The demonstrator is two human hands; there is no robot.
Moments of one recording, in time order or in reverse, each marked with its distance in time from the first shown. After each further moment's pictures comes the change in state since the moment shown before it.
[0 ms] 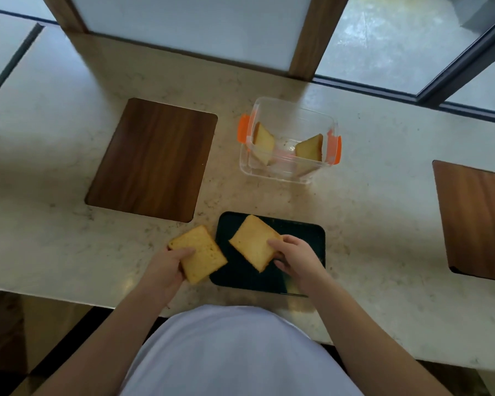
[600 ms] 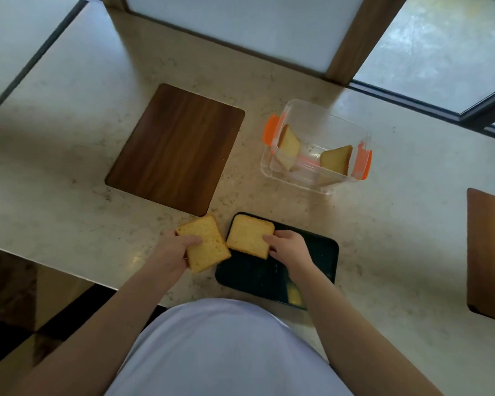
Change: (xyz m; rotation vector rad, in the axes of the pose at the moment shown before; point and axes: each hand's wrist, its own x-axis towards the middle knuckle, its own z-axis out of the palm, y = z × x) left_hand 0.007 0.015 0.001 0.005 0.053 0.023; right_hand 0.059 -0.011 0.034 -0.185 0.089 0.004
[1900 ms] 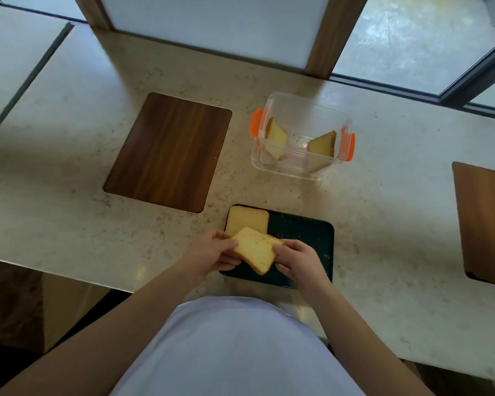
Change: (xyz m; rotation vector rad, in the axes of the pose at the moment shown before) left_hand -0.027 -0.026 0.039 0.439 -0.268 0.016; right_hand -0.067 0.044 -0.031 0.291 -0.096 -0.037
